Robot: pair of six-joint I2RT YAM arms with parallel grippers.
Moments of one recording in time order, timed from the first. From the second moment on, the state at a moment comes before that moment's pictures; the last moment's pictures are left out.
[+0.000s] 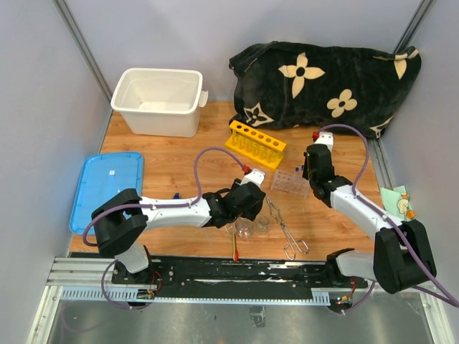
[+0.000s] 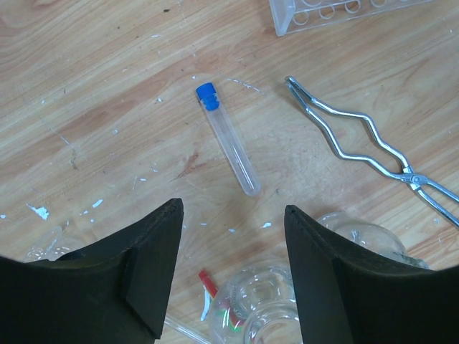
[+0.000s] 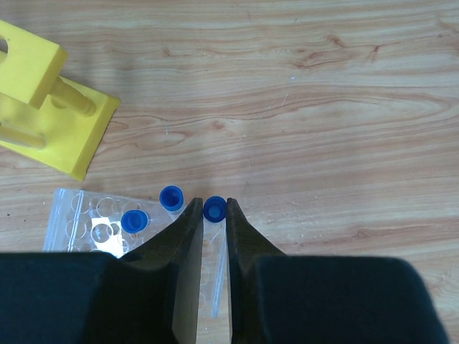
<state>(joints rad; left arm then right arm) -1.13 1.62 0.95 -0.11 -0.45 -0.44 0.33 1.25 0.68 -0.04 0.42 0.22</state>
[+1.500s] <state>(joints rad) -1.06 1.69 1.03 -0.19 -0.40 -0.53 0.33 0.85 0.78 -0.25 0.40 0.20</state>
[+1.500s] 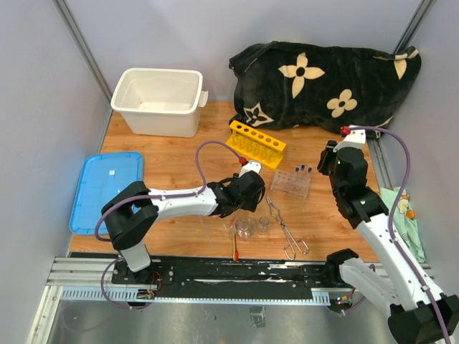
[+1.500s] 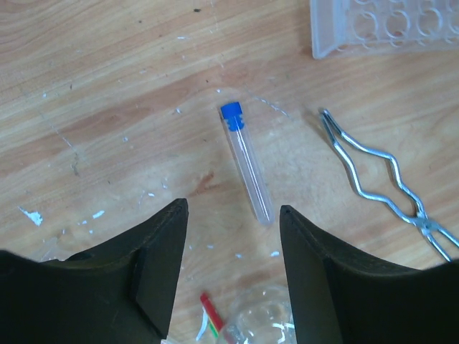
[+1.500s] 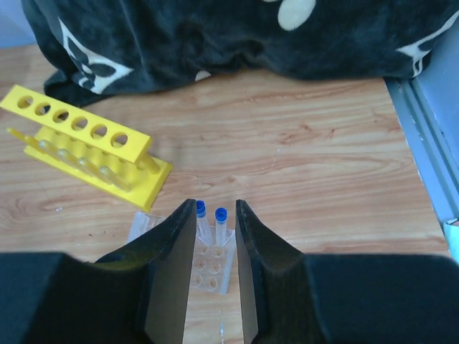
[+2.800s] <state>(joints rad) -1.02 1.91 1.22 -0.36 -0.33 -0.61 0.33 0.80 0.79 -0.34 0.39 0.20</state>
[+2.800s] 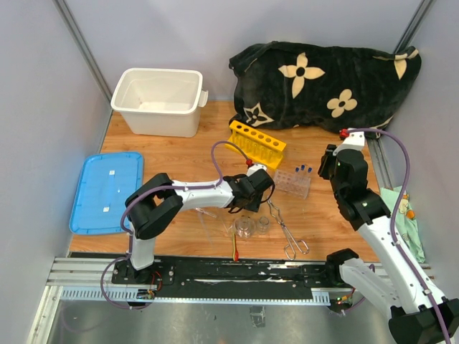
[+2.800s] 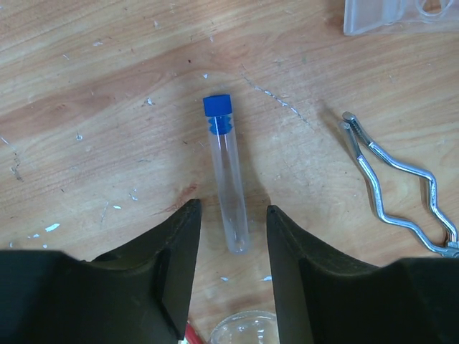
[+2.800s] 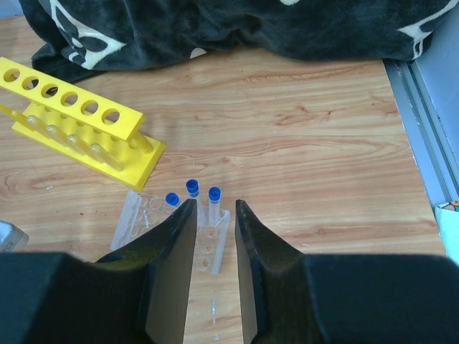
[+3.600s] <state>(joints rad) -1.02 1.61 0.98 -0.26 -0.35 -0.51 0.33 0.96 0.94 -0.40 -0.01 0.23</state>
